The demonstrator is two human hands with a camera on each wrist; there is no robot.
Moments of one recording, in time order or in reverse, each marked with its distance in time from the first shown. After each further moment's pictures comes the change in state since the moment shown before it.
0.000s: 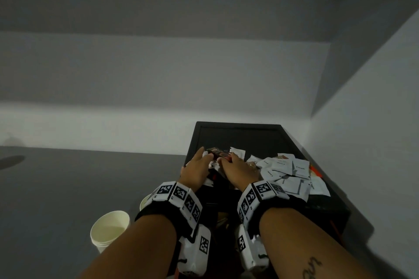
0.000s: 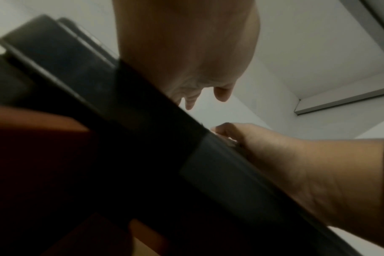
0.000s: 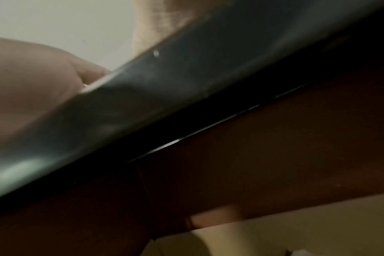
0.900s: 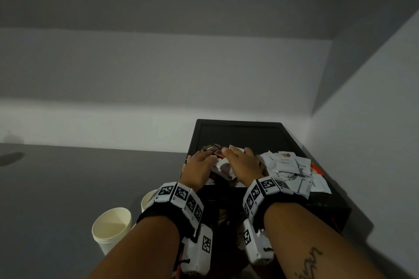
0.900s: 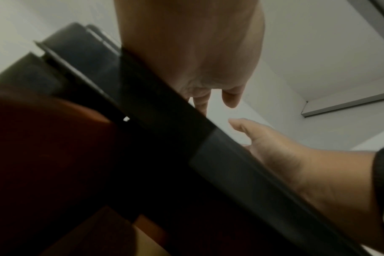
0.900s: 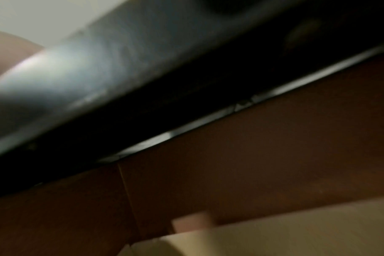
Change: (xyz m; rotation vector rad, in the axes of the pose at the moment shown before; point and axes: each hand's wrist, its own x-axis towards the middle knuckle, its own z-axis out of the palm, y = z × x) left_hand 0.006 -0.017 0.005 -0.103 0.050 -0.032; right_hand 0.006 0.011 -0.006 0.196 0.053 -0.110
